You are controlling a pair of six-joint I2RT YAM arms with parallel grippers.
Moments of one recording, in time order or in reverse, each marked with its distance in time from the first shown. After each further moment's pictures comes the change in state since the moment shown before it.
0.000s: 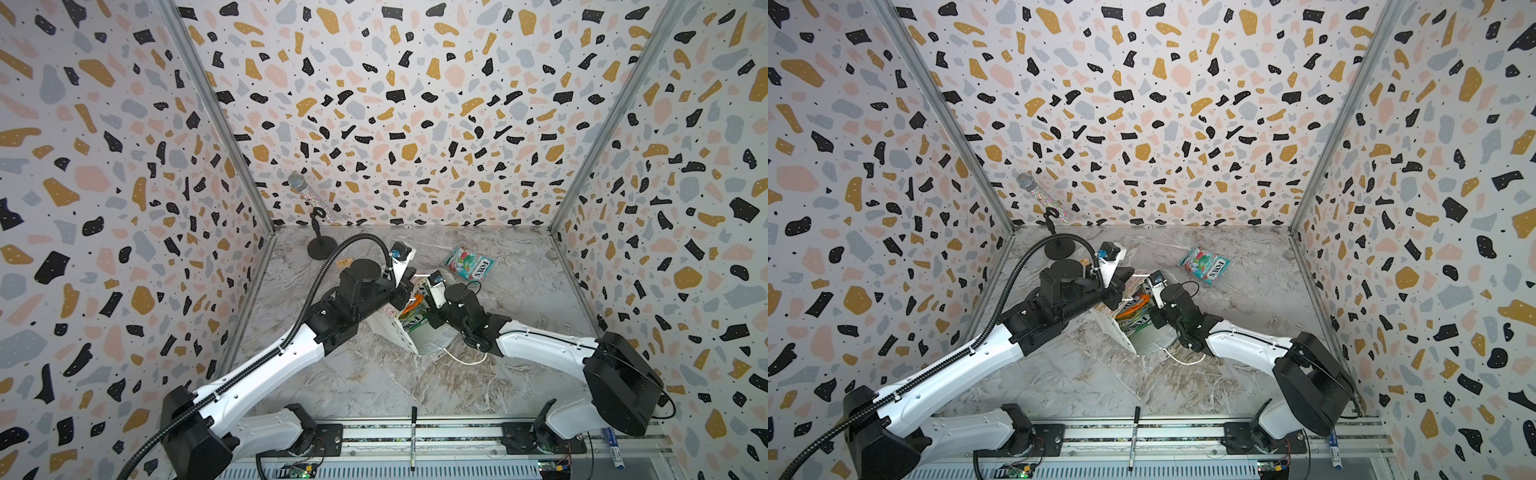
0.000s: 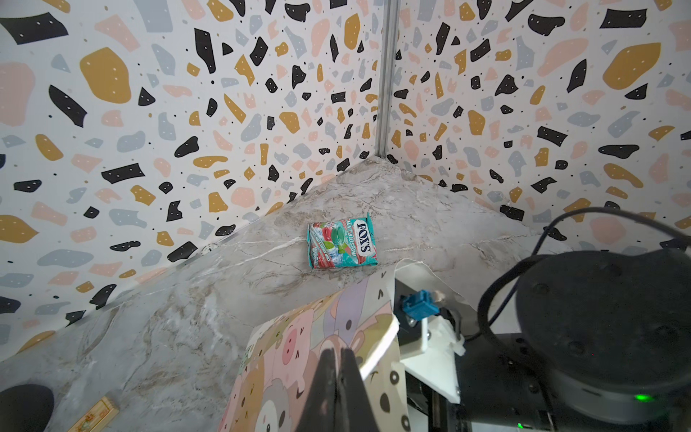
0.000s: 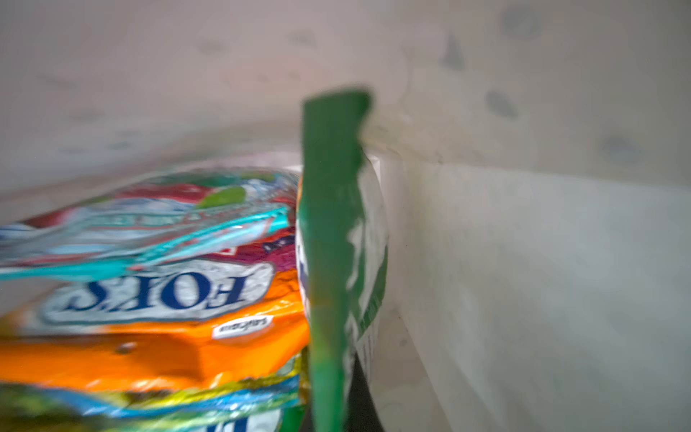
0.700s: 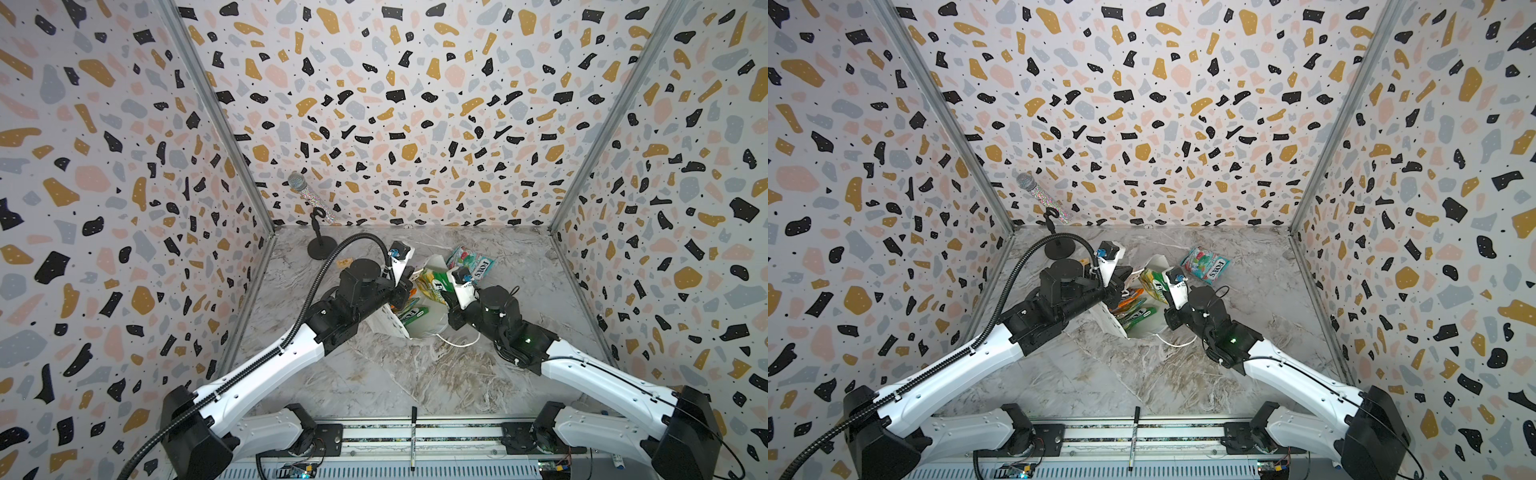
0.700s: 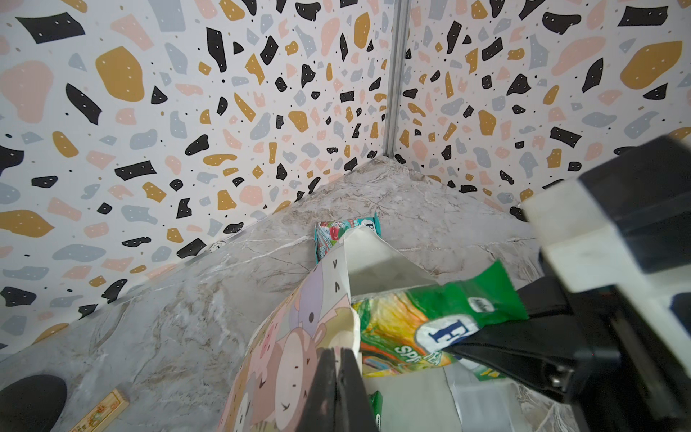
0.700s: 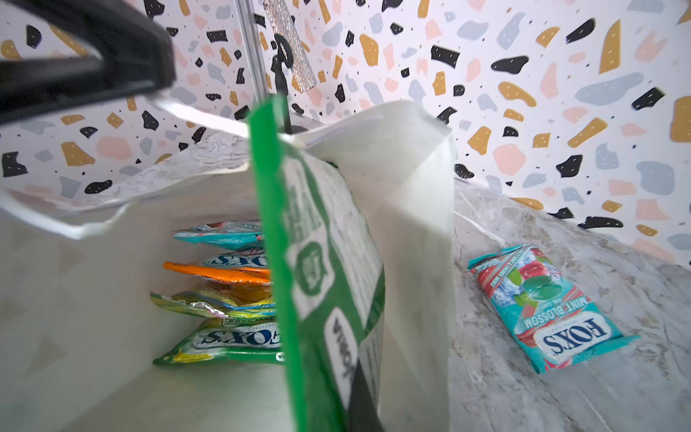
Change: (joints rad) left arm -0.001 0.002 0.001 0.000 -0.013 -0.001; right arm 0.000 -0.383 -0.042 -0.151 -0.014 -0.042
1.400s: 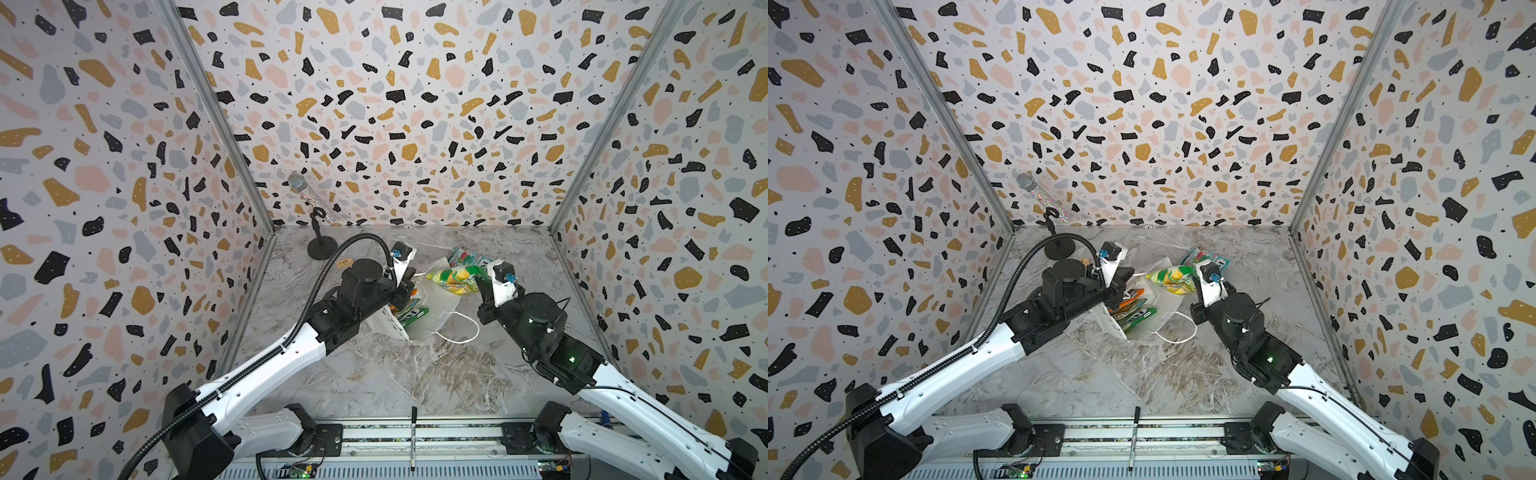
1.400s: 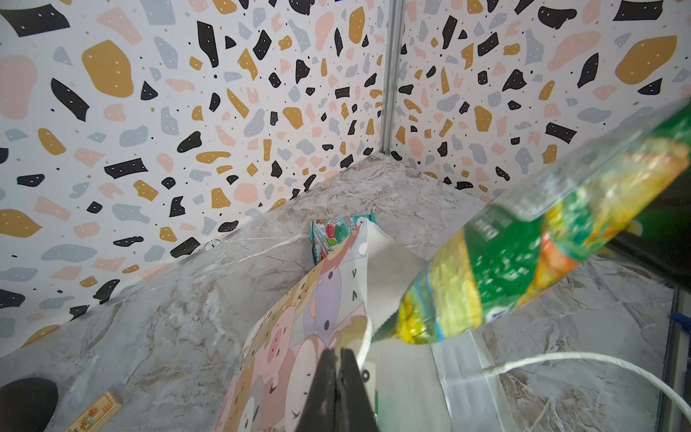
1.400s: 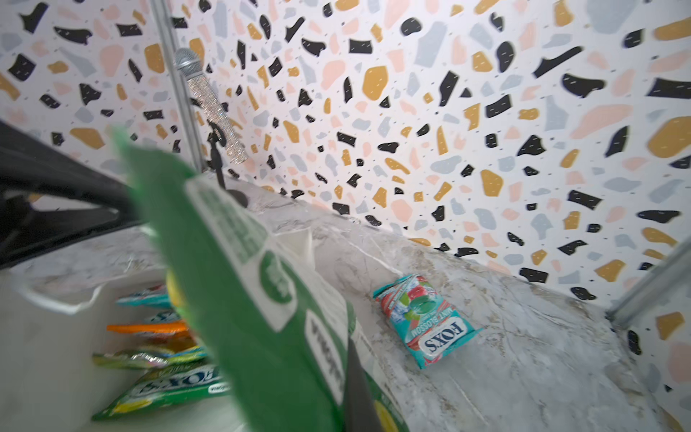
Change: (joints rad) left arm -0.004 0.010 0.001 -0.001 0.011 0.000; right arm -0.043 -0.265 0.019 -0.101 0.225 -0.058
